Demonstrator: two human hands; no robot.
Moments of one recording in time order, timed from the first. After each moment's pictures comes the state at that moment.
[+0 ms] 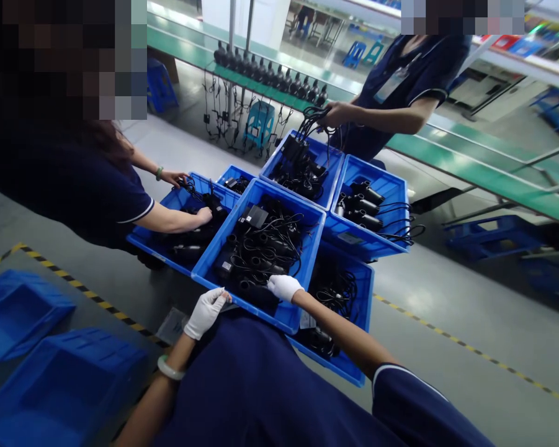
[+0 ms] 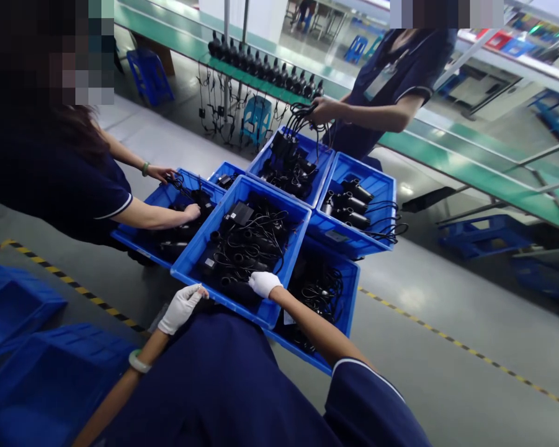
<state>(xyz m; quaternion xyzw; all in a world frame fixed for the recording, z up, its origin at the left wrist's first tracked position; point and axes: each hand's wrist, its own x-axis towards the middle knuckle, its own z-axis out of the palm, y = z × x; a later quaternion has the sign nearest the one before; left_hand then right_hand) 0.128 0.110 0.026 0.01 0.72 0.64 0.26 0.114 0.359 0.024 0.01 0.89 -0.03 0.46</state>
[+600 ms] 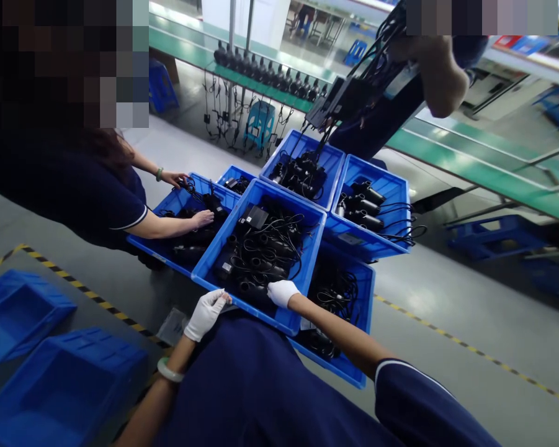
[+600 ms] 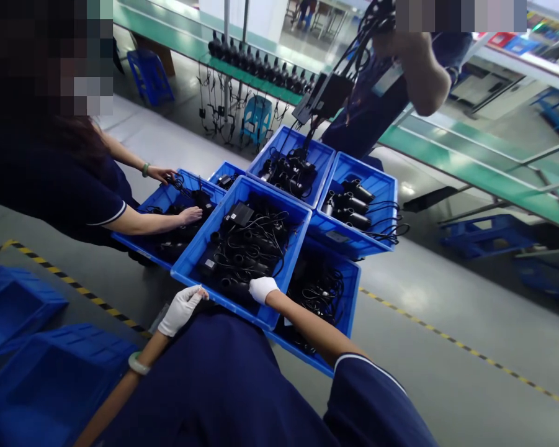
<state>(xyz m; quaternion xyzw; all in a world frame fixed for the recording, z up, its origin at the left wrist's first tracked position) 0.126 0.110 0.026 0.01 0.73 0.64 0.26 0.118 0.351 0.029 -0.01 0.88 -0.02 0.47</state>
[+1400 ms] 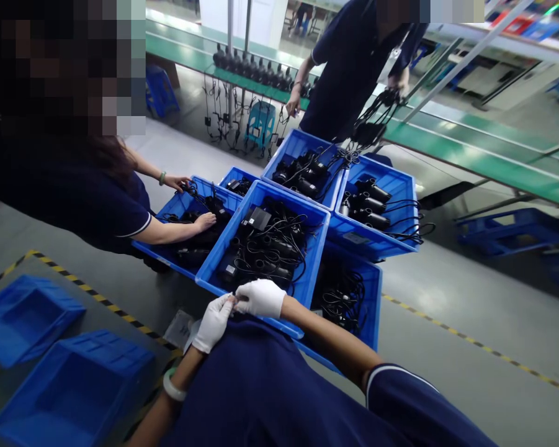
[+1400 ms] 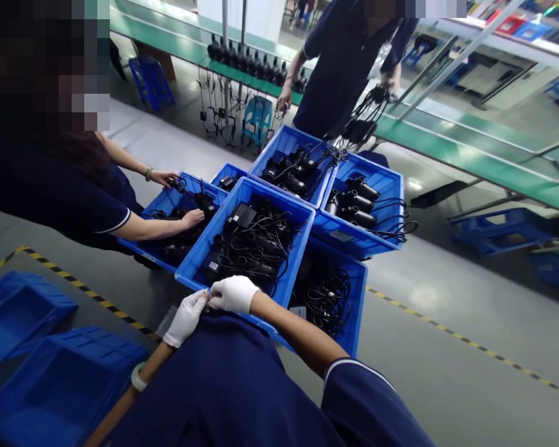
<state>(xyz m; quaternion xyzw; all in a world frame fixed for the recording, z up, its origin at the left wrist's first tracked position) 0.129 0.122 0.054 -0.07 0.68 0.66 0.31 0.090 0.287 0.101 -0.19 0.89 -0.18 0.37</state>
